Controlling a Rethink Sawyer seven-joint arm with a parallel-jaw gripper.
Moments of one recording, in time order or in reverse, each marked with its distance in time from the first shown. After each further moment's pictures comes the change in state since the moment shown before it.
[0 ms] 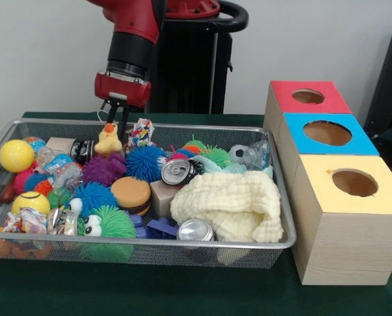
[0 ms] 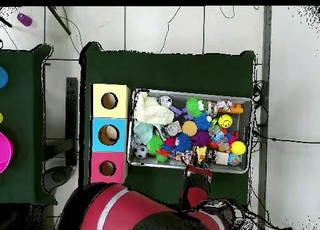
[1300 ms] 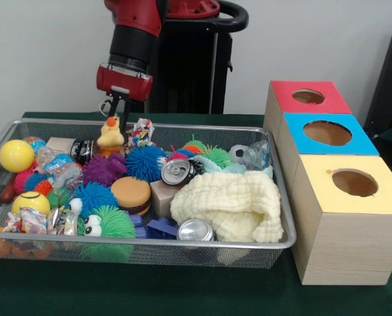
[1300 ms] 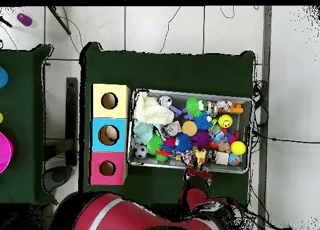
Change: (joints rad) arm 0.026 -0.066 0.005 0.000 -0.088 0.152 0.000
